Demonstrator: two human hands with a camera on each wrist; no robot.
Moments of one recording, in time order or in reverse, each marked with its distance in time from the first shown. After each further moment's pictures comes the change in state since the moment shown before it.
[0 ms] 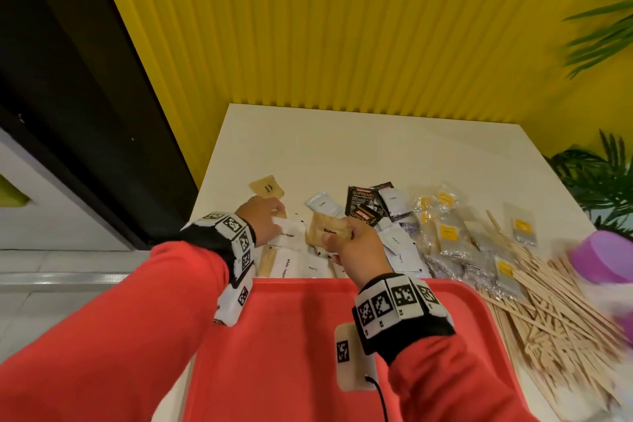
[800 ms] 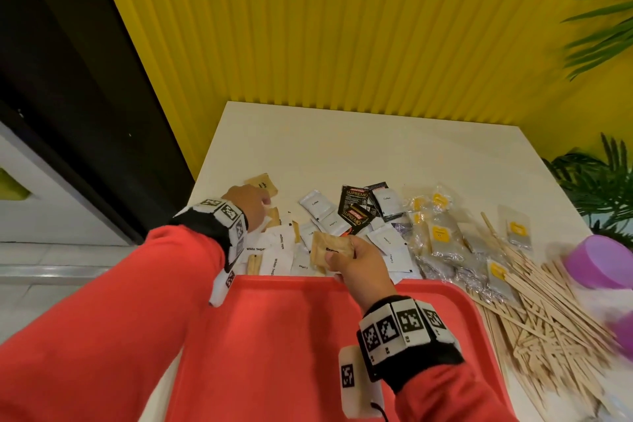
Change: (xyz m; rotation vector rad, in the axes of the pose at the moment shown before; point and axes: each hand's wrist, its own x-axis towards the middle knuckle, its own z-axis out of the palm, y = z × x) left_hand 0.009 0.008 -0.015 0.269 0.029 -0.036; right_hand -0.013 0.024 -0.019 0.002 -0.032 0.054
